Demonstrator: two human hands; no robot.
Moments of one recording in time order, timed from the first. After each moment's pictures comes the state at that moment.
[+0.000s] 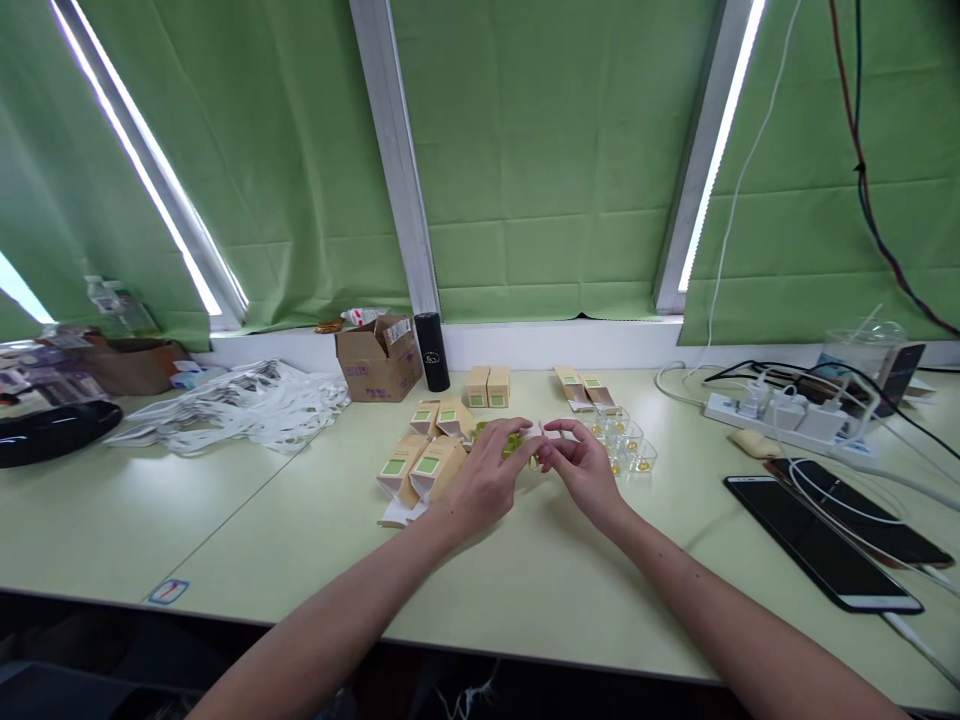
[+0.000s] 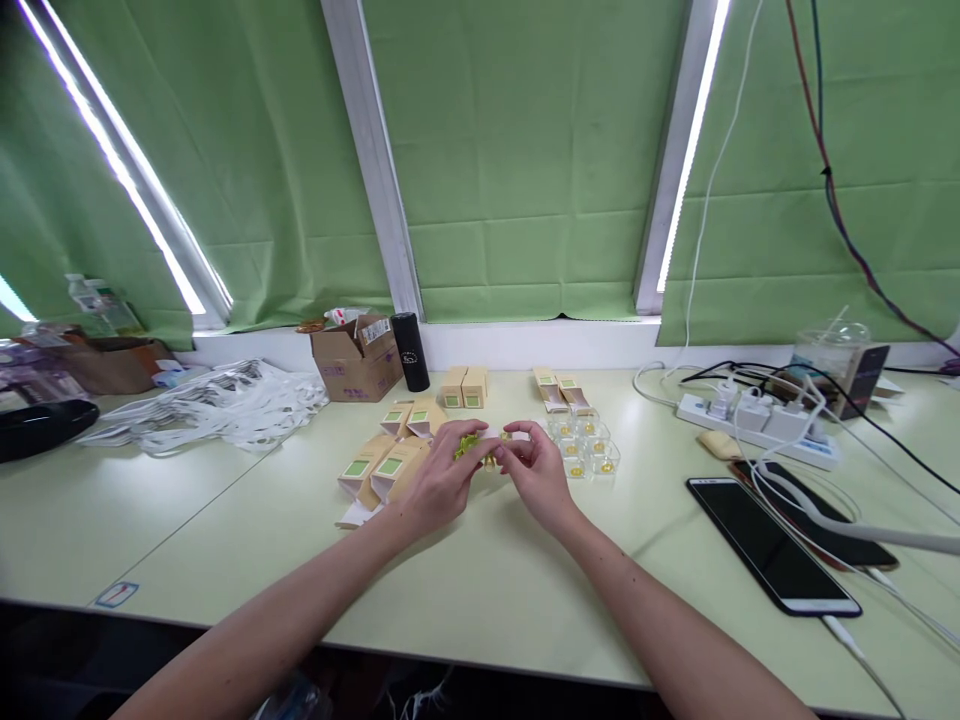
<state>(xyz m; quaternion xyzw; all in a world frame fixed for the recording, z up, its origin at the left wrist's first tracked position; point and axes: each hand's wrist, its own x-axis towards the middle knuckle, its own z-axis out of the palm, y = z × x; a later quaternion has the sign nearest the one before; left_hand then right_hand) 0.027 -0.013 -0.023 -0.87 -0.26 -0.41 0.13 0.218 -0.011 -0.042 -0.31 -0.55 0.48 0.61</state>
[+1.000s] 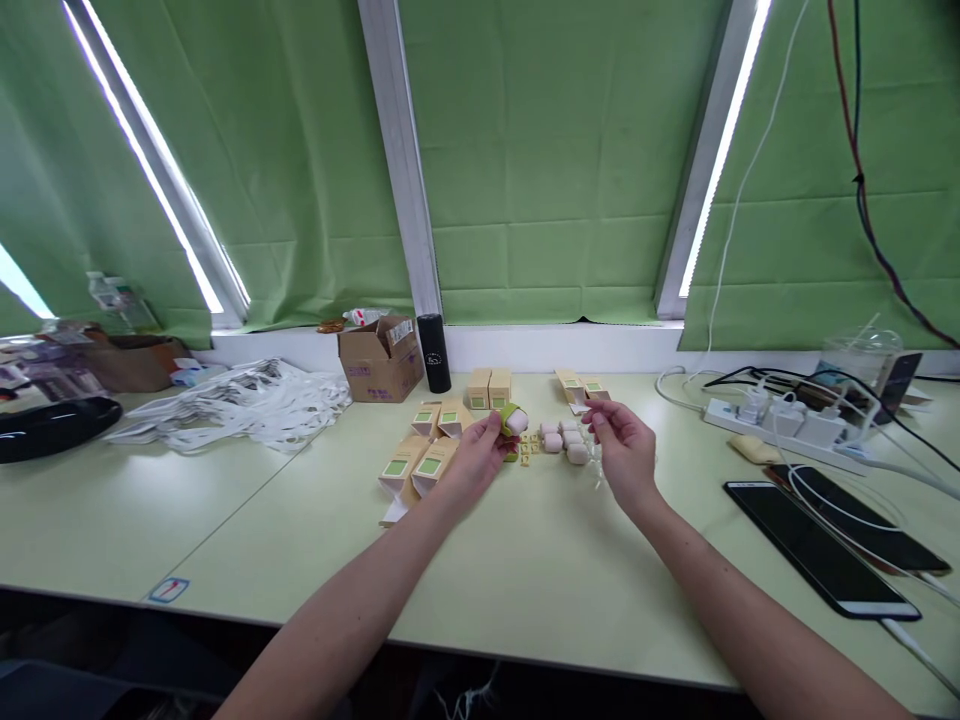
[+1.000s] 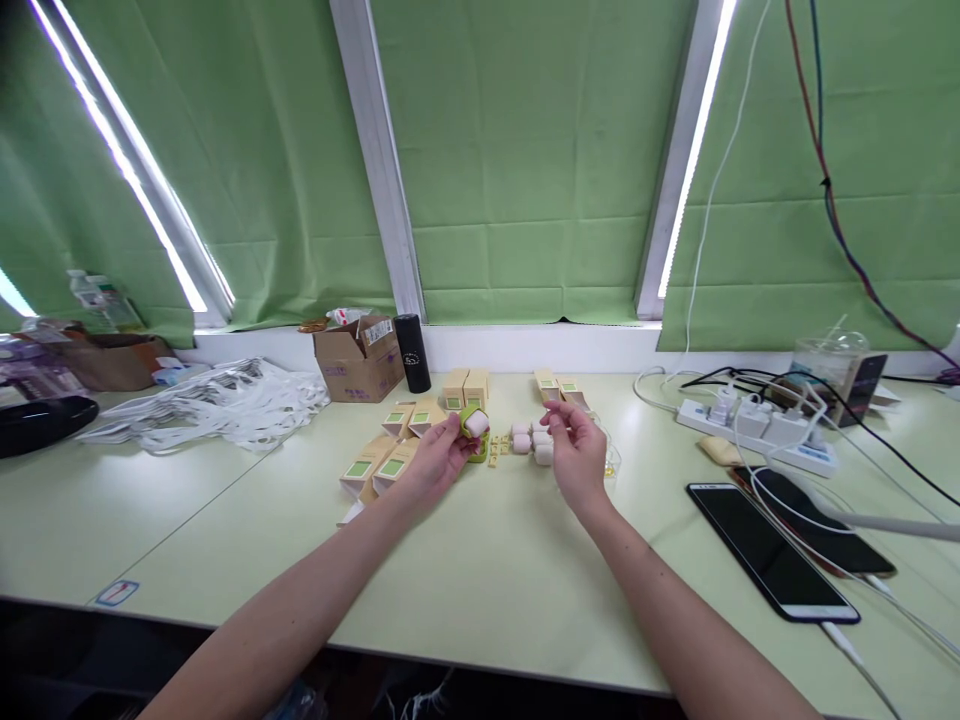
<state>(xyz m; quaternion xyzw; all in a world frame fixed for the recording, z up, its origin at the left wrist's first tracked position) 0.032 0.037 -0.039 -0.43 -0.27 -0.59 -0.63 0.254 0.006 -0.020 -0.40 -0.51 0.26 0.71</state>
